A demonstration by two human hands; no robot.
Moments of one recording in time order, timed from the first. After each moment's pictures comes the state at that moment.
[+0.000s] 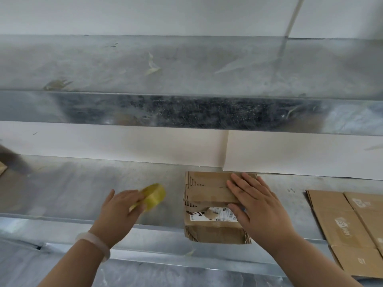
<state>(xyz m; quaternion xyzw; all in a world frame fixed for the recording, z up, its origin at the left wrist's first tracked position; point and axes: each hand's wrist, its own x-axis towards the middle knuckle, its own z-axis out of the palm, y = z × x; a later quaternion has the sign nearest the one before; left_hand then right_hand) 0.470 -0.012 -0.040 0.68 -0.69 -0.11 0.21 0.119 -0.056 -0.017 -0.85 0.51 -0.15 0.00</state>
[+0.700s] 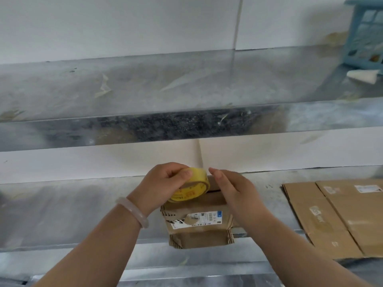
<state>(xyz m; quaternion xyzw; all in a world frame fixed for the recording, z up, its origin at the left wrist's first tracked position) 0.323 -0.069 0.080 0.59 -0.64 -0.39 0.30 0.129 -0.054 0.047 -0.62 0.58 -0.36 0.38</state>
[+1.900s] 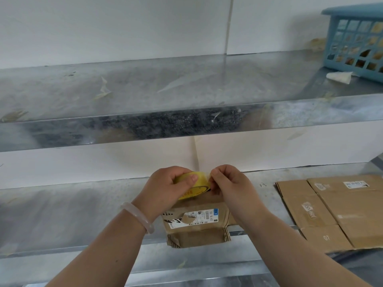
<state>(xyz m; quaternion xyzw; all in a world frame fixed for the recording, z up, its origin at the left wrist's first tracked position) 0.313 -0.060 0.075 0.59 -0.68 -0.33 0.28 0.138 -0.050 0.059 -0.47 0.57 -0.45 0.50</state>
